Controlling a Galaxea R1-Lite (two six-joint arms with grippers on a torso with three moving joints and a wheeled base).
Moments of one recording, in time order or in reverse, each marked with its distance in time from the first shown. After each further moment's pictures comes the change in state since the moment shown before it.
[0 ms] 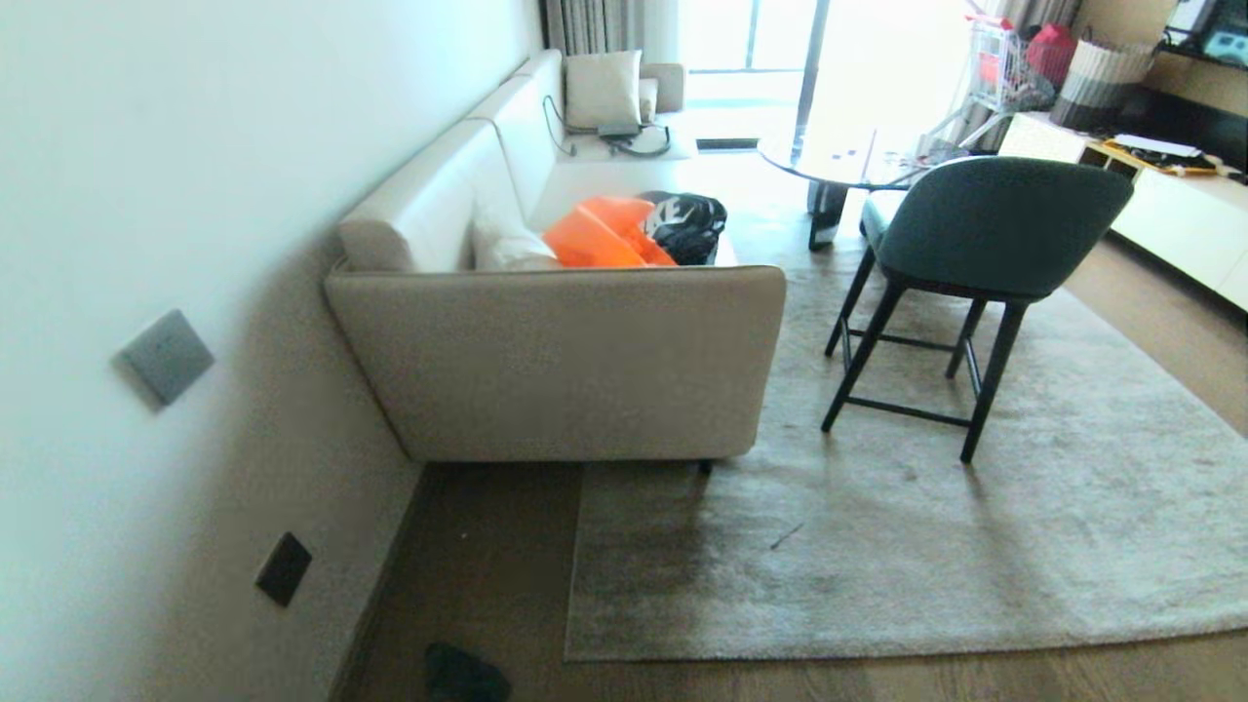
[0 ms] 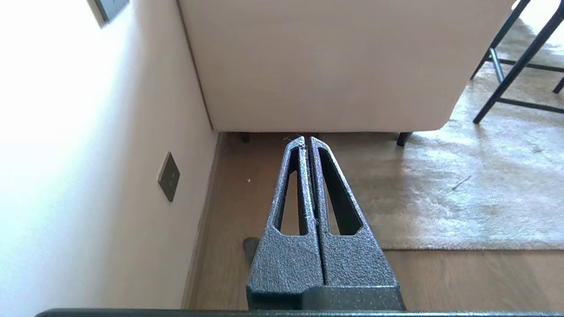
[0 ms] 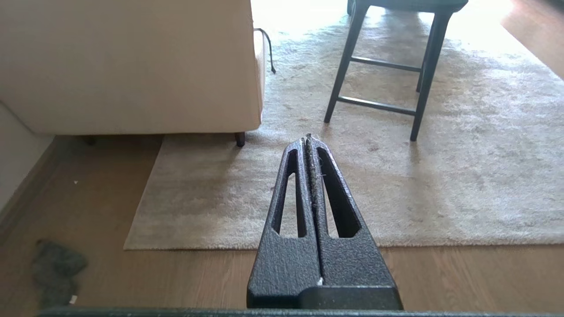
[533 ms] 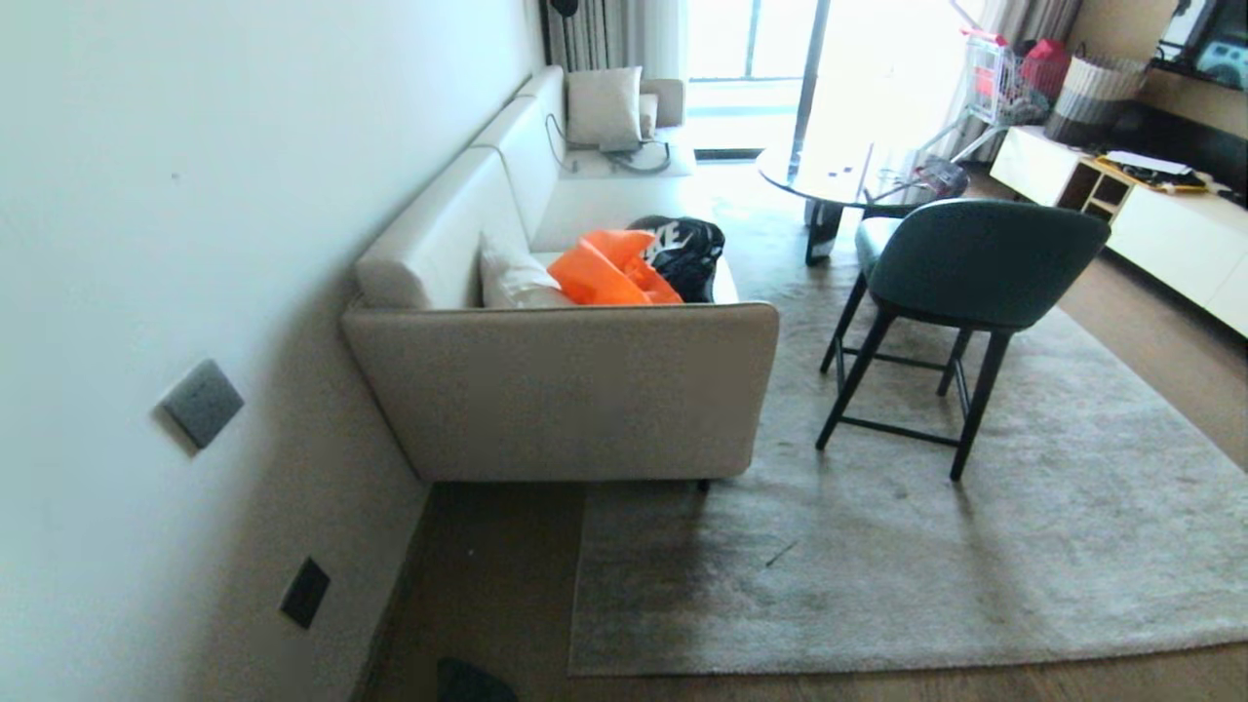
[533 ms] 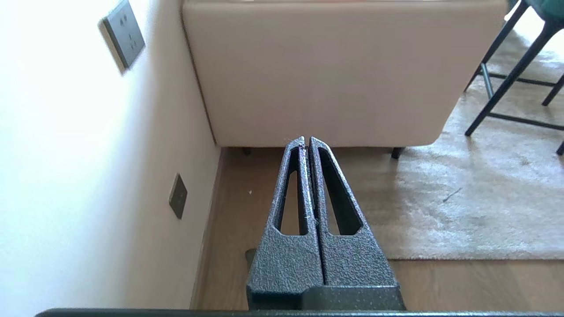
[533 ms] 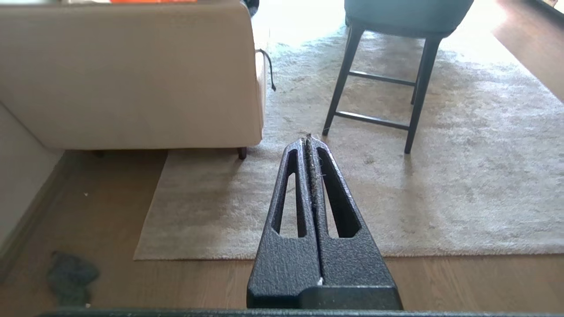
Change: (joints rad) left arm 0.000 0.000 0.000 0.000 0.000 0.000; right arm 0.000 0.000 0.000 0.000 0.000 0.000
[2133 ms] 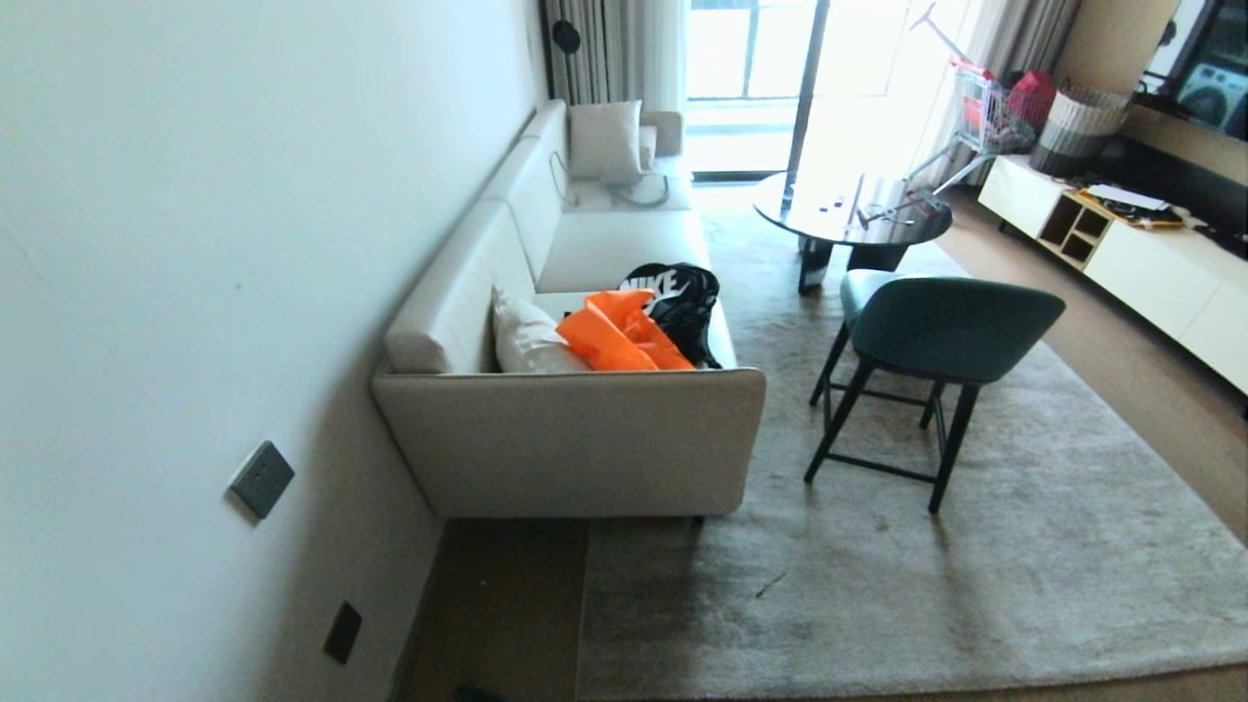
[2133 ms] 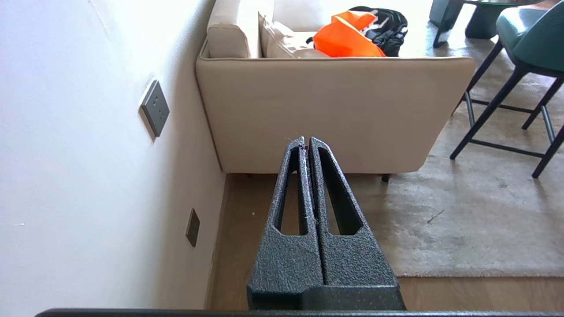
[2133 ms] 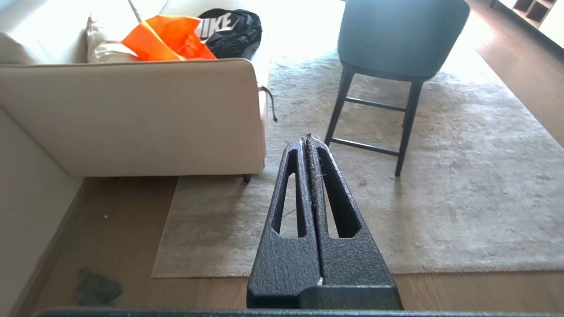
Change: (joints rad) left arm 0.000 0.000 0.000 0.000 0.000 0.000; right arm 0.000 0.000 0.000 0.000 0.000 0.007
